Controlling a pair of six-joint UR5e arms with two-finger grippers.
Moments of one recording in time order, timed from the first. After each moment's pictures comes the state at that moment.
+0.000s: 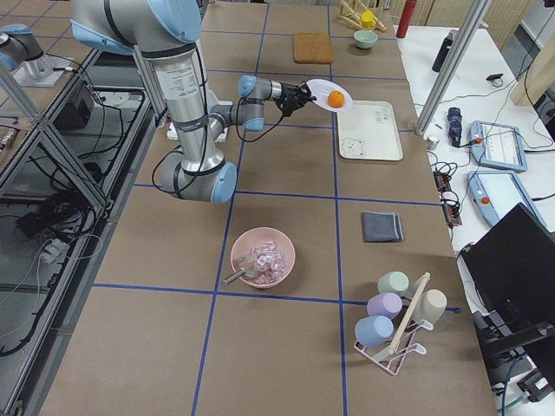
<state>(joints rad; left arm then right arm) -1.61 -1.49 -1.75 -1.46 -2.37 0.12 0.30 -1.02 1.56 -0.63 0.85 2.32</state>
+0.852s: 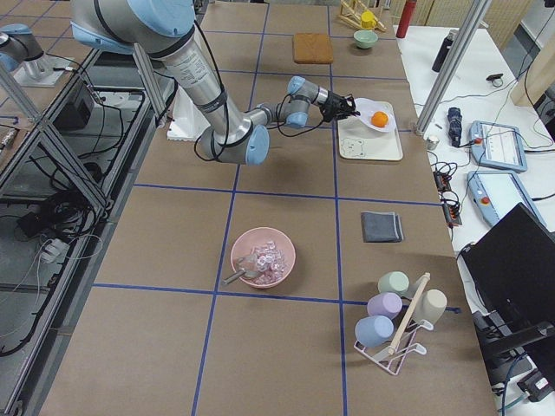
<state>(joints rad) -1.61 -1.49 -1.76 -1.46 -2.37 0.11 0.48 -0.65 0.96 -0.71 0.90 2.54</state>
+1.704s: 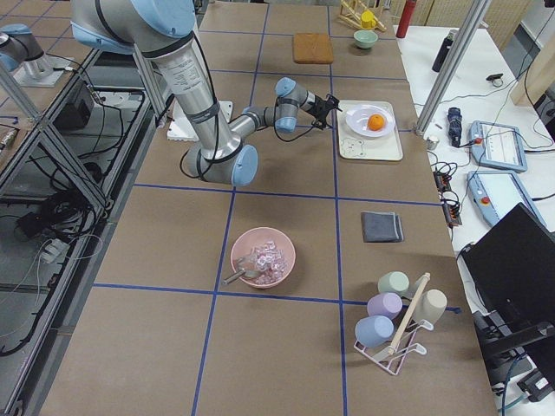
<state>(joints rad) -1.61 -1.50 -1.76 -1.46 -2.37 0.11 0.45 -0.88 1.33 -0.84 1.22 1.94</state>
